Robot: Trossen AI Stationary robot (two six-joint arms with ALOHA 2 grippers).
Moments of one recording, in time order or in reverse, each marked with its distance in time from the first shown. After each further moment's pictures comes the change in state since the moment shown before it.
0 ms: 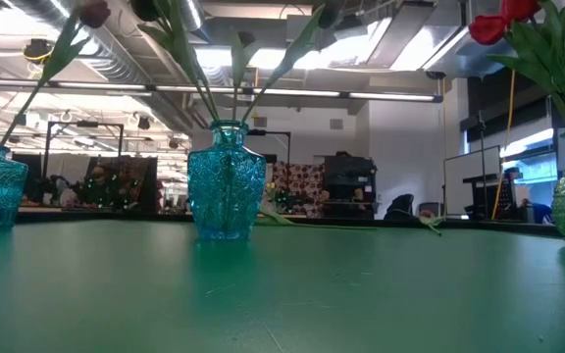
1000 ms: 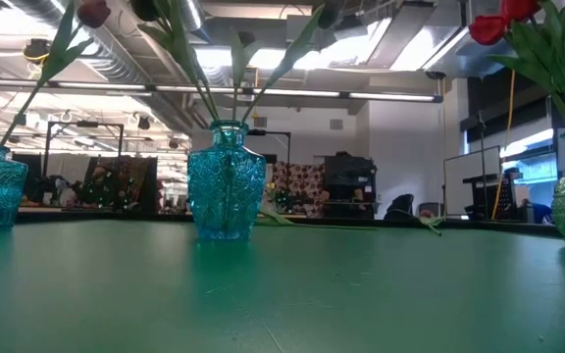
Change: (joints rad) left arm 0.292 0.011 -0.325 1.150 0.564 -0.315; right arm 0.000 -0.002 0.000 -0.015 -0.060 -0.038
